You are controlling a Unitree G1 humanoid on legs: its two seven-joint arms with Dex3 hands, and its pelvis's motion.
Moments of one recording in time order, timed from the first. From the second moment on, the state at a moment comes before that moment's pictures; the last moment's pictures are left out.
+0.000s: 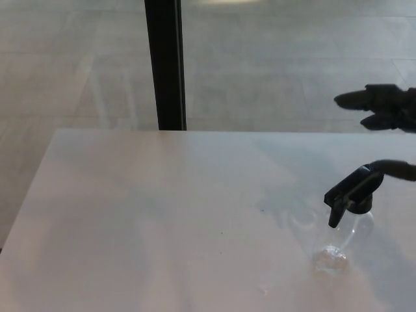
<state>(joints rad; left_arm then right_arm) -0.02 0.60 0.57 1.04 -0.26 0.06 -0.34 -0.65 -0.97 0.27 -0.05 0.08 0.27 0.68</state>
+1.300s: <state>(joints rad) -0.02 0.63 0.52 1.08 -0.26 0.00 -0.41 -0.59 -1.00 0.40 -0.16 -0.33 0.07 0.52</state>
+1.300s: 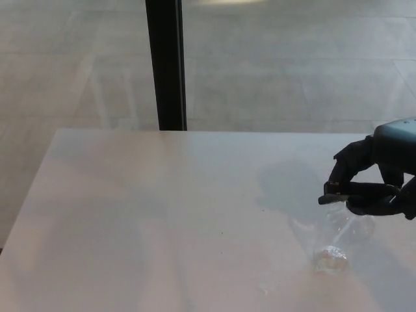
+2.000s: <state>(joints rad) -0.02 0.63 0.52 1.08 -0.26 0.00 -0.41 -0.55 -0.98 0.42 -0.12 -0.48 -0.04 0.24</state>
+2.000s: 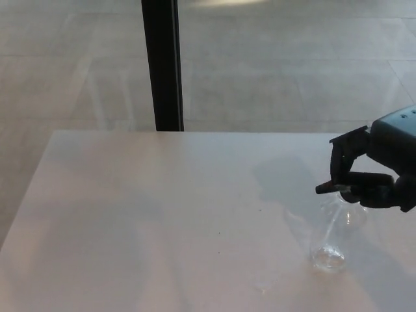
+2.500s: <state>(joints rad) 0.01 0.63 0.52 1.13 -0.26 -0.06 -0.43 -0.68 -0.91 0.13 -0.06 -0.37 -0.15 0.28</state>
